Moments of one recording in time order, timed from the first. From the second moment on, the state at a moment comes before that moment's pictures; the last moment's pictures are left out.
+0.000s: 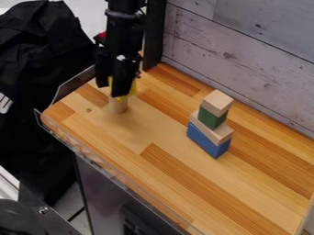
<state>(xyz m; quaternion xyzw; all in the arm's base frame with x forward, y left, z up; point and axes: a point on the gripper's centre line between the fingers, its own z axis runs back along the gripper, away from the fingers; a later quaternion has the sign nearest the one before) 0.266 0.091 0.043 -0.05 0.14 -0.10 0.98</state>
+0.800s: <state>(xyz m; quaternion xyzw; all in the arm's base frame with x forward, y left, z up) 0.317 0.078 0.020 -0.03 0.15 -0.07 0.99</state>
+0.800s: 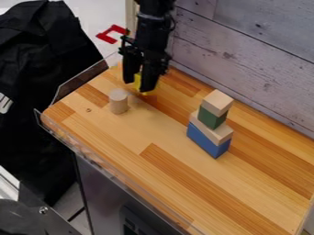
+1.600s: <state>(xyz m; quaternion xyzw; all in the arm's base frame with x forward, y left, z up) 0.323 0.075 -0.001 -0.01 0.17 0.01 0.99</state>
